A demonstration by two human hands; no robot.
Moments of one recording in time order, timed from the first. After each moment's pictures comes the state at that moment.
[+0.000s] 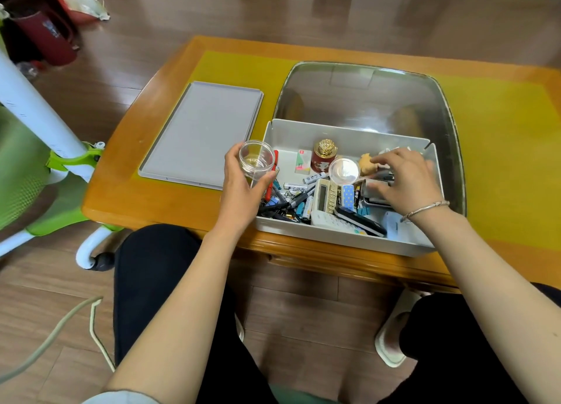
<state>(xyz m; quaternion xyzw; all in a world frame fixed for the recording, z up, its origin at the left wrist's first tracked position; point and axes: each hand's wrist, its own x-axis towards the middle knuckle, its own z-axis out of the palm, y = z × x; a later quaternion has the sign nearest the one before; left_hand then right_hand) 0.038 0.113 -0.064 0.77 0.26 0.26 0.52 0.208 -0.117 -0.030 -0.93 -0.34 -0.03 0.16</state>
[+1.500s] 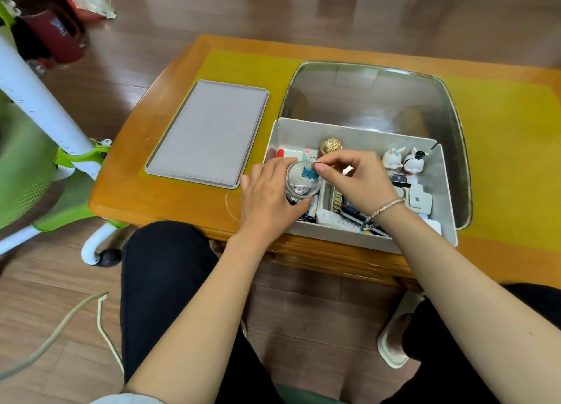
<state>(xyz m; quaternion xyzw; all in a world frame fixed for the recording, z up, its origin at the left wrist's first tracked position) 0.039 0.078 -0.059 0.93 0.21 0.23 0.18 0.140 -0.050 0.002 -0.78 -0.37 0.10 0.49</state>
